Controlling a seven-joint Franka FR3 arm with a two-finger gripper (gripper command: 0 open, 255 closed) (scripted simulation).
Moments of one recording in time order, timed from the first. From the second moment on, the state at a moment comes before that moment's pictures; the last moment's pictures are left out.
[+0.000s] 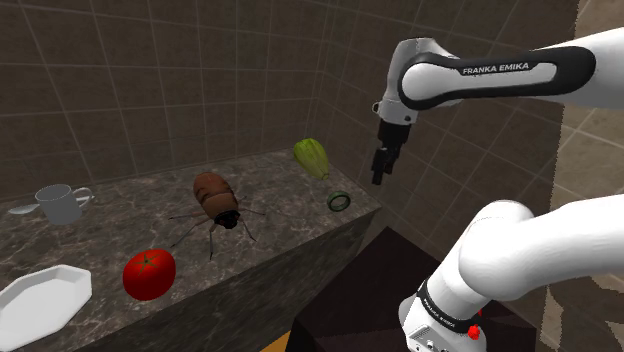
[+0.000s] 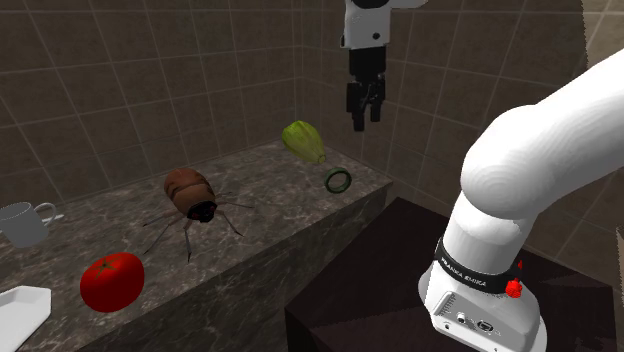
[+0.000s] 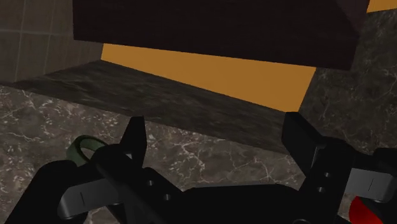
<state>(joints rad) 0.00 -0.69 -0.22 -2.64 -0.11 1.79 -0.26</state>
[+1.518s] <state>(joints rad) 0.03 0.19 -0.48 -2.51 0.00 2.69 -1.18</state>
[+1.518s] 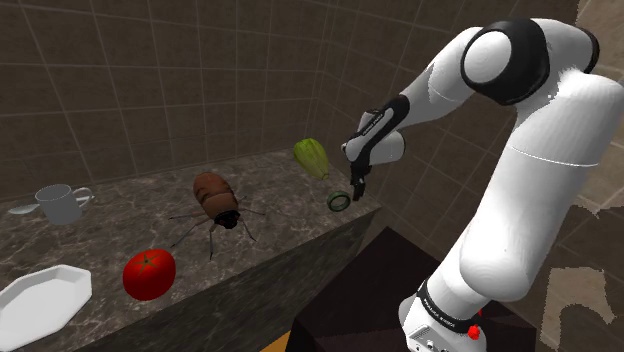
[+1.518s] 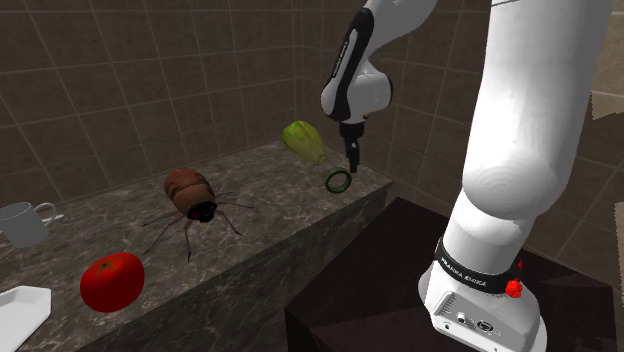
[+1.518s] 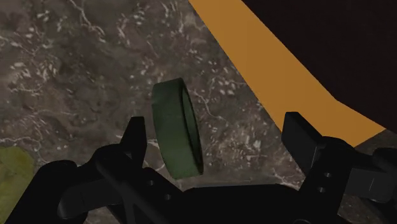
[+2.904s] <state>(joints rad) -0.12 0.46 -0.32 -2.38 0.18 2.87 -1.42</state>
